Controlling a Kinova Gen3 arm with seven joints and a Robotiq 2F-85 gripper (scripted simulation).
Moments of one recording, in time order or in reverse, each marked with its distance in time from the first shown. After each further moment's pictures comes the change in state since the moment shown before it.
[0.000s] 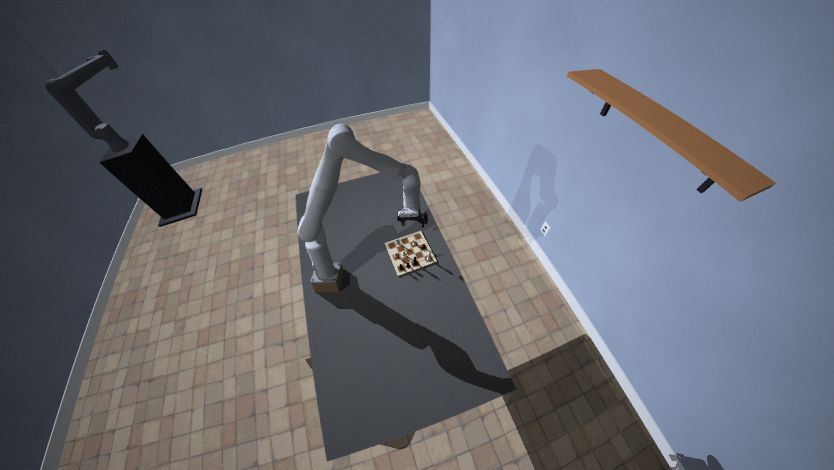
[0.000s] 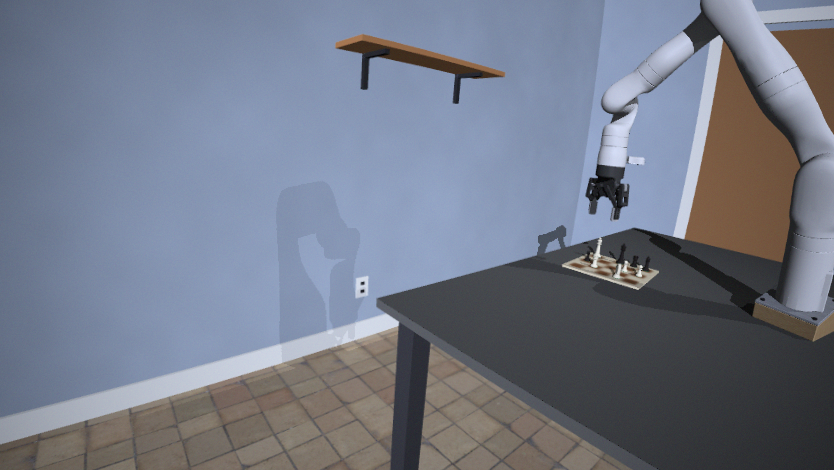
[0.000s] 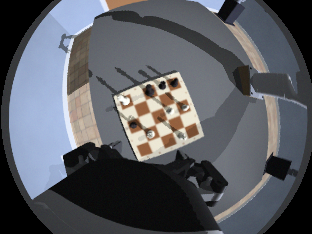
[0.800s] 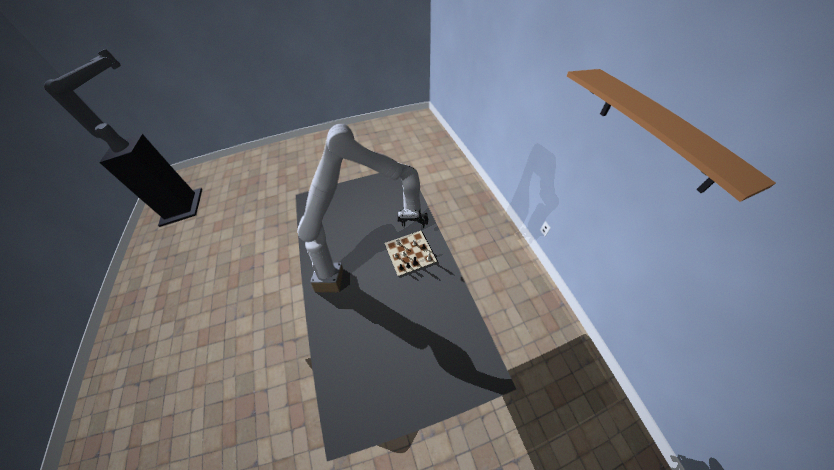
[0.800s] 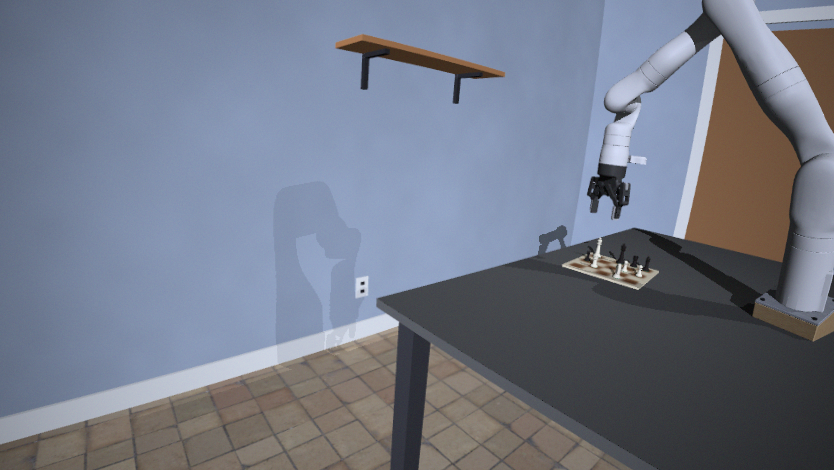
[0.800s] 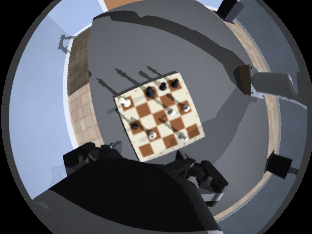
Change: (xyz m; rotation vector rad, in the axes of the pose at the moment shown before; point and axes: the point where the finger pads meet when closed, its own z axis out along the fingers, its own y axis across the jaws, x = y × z) arm 0.005 -0.003 -0.003 0.008 -0.015 0.015
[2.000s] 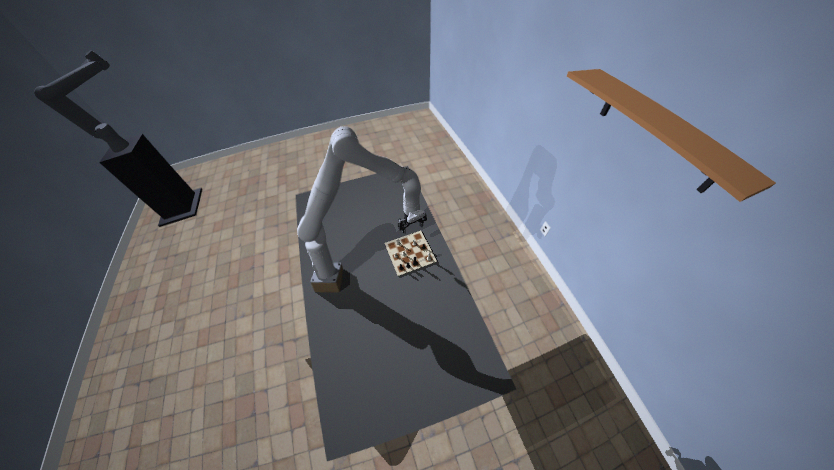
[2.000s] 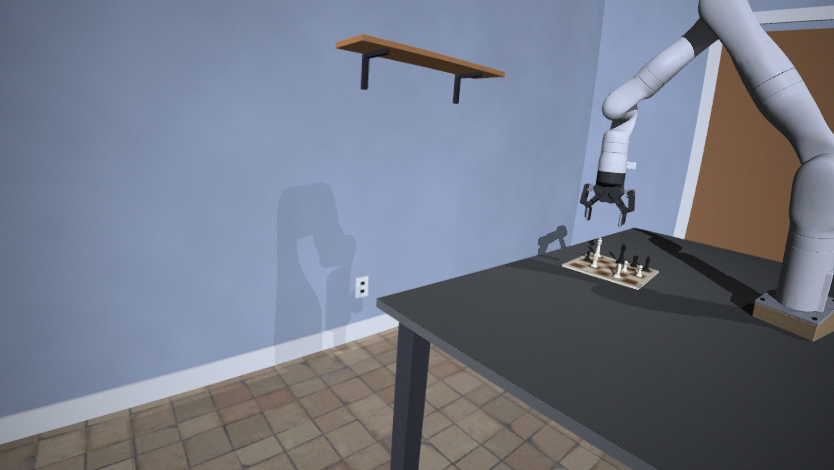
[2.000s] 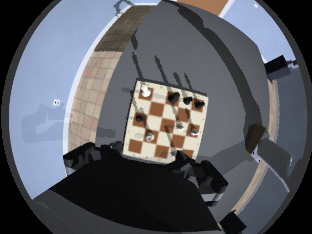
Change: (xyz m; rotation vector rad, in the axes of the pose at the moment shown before) arm 0.002 0.003 0.019 -0.016 0.023 -0.589
